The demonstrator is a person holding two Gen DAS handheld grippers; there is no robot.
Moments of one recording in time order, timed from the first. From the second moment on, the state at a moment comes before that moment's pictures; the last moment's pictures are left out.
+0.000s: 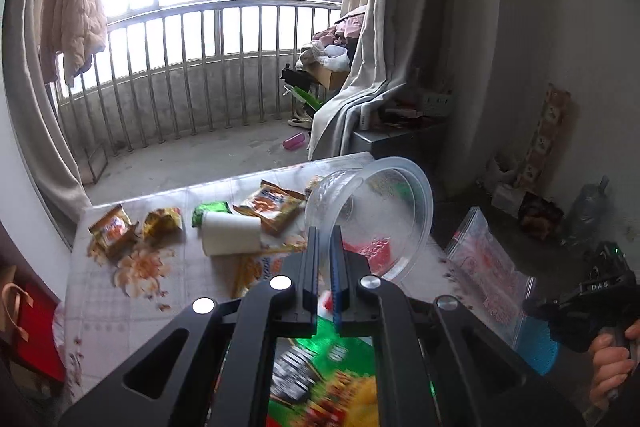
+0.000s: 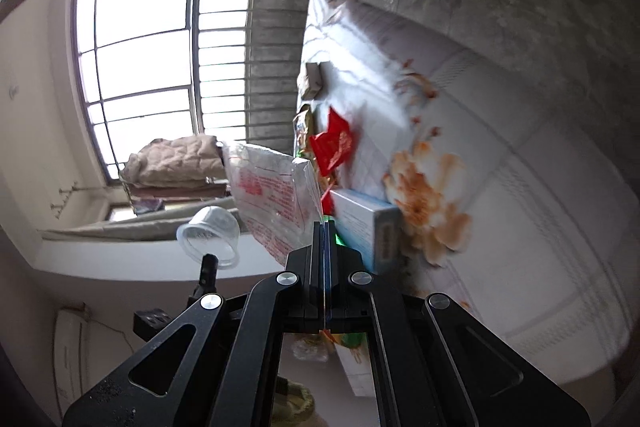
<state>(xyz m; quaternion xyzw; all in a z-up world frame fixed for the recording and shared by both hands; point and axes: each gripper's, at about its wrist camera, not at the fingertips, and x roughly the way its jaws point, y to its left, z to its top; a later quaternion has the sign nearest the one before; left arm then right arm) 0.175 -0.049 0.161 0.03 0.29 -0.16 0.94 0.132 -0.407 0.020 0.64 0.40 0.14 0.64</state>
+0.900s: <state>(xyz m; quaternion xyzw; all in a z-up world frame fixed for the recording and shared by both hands) 0.122 -0.320 0.076 0.08 0.39 -0.35 0.85 -0.056 -0.558 -0.068 0.76 0.26 -0.03 0.59</state>
